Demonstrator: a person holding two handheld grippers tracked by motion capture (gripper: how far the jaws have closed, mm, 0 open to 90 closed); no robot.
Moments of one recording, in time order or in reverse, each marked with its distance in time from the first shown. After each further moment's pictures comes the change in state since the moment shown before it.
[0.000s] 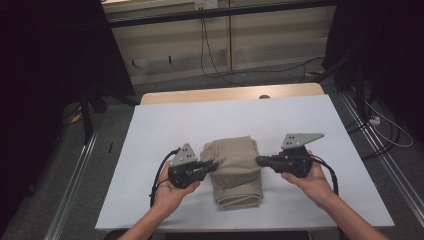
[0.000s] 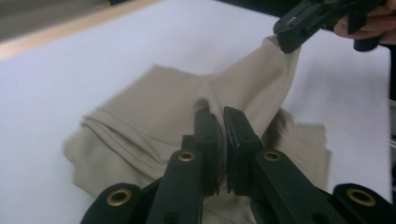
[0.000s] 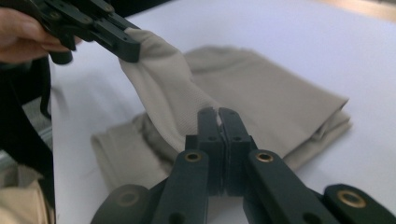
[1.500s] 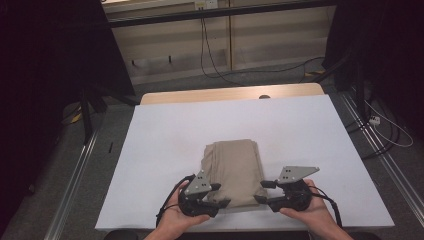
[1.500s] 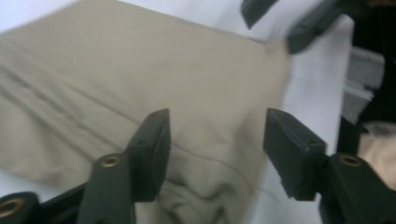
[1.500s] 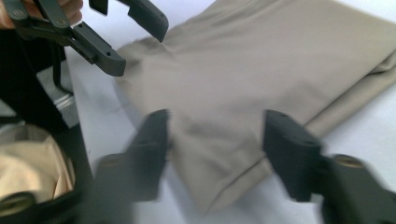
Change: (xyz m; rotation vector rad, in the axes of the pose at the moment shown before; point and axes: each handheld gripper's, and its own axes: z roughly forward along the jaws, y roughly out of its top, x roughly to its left) left arm -0.037 -0.034 0.013 0.128 -0.048 0.011; right arm 0.043 -0.055 0.006 0.070 -0.005 -0.004
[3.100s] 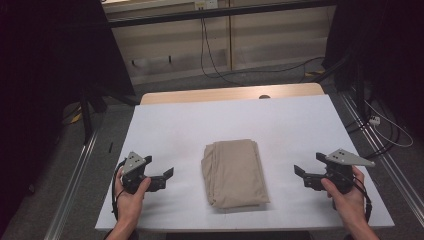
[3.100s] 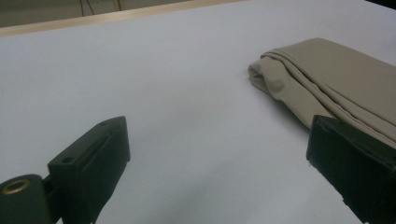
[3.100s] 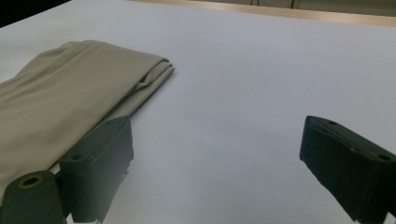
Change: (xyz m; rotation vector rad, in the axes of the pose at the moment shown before) left arm 0.096 -0.048 -0.093 -0.183 0.454 -0.245; right arm -0.063 -0.026 -0.067 -0.190 -0.491 0.218
